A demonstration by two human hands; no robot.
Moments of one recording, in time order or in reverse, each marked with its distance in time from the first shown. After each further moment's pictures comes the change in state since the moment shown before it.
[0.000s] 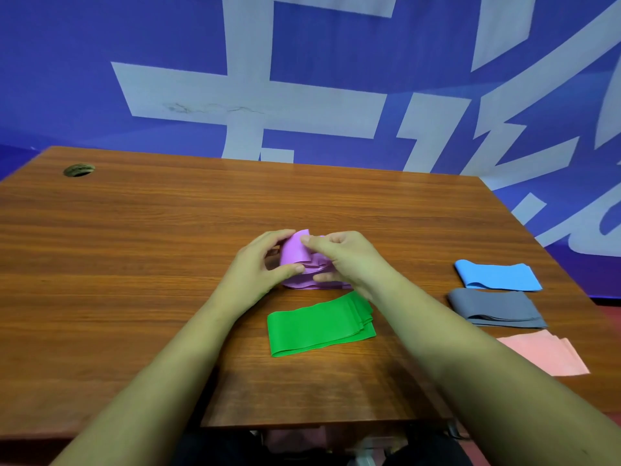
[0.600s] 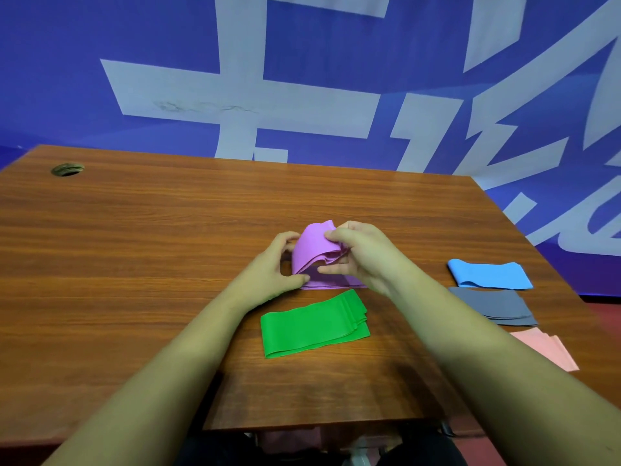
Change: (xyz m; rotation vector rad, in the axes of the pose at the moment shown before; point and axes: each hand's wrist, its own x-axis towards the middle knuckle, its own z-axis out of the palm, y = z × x) left_hand 0.017 -0.023 0.023 0.028 -0.218 -0.169; right_hand -0.011 -0.015 -0.026 0.212 -0.021 0.004
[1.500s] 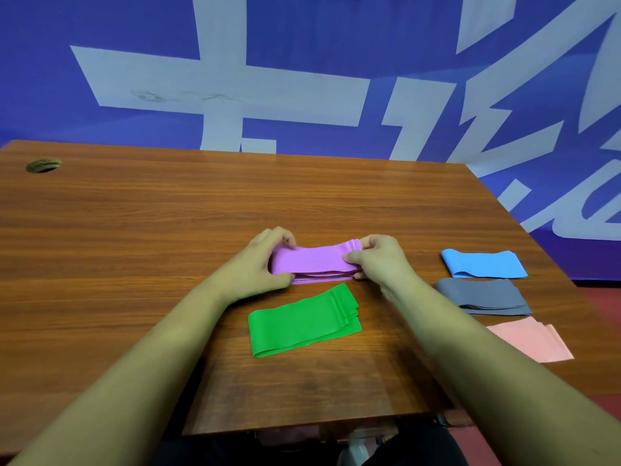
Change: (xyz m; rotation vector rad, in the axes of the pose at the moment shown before) left_hand 0.010 -0.005 -0.011 0.245 -0.088 0.170; right_hand 0.022 0.043 -0.048 -0.435 0.370 0.026
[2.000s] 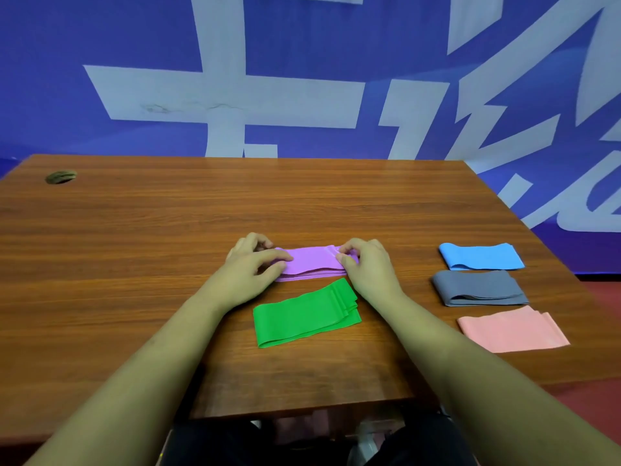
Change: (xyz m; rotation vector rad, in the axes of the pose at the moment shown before) left_hand -0.022 -0.007 0.002 0.264 0.116 -0.078; right_hand -0.006 0.032 0.012 -0.399 0.096 -0.412
